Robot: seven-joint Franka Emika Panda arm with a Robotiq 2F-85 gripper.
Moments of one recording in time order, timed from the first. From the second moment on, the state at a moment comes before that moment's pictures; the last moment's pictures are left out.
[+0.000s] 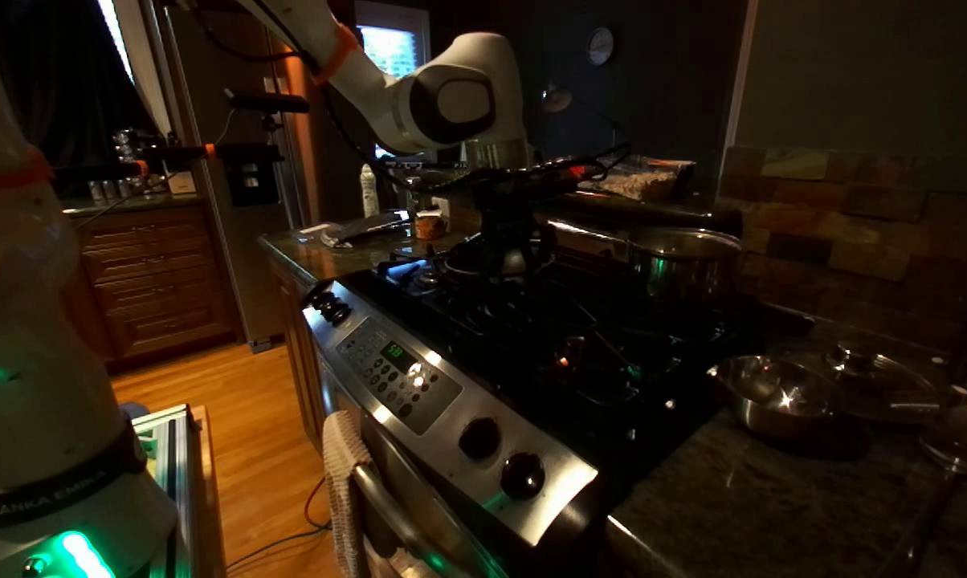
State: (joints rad) arm -0.04 0.00 -0.02 -2.26 -0.16 2.39 -1.14
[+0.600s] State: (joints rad) arm 0.00 0.01 0.01 -2.26 -0.08 2.37 -0.89
